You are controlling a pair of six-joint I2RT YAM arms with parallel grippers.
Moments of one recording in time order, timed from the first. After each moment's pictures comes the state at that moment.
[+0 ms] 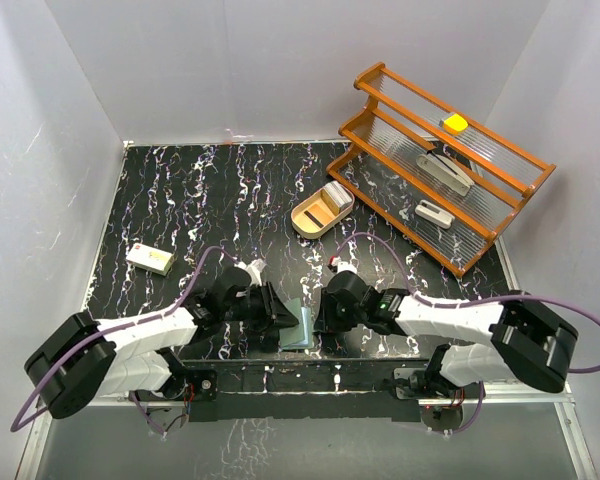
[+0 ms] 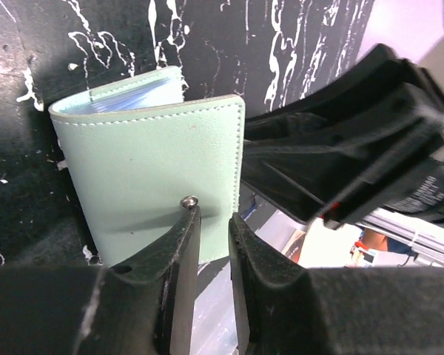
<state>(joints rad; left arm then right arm) -0.82 1.14 0.32 0.18 0.36 -1.17 0.99 1.30 0.53 -0.12 0.00 0.86</state>
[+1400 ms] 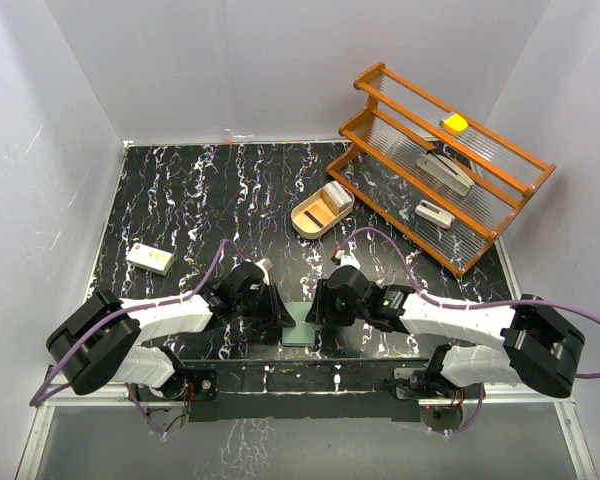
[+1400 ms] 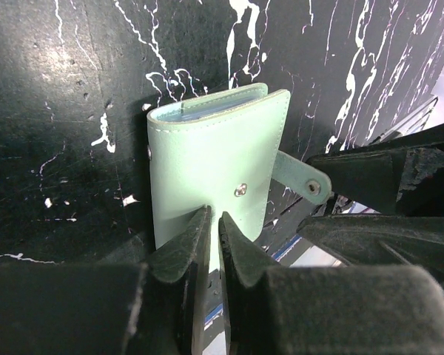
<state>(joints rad) -0.82 1.33 0.43 0.05 0.30 -1.03 0.99 1.21 0.56 -0.18 0.02 0.94</state>
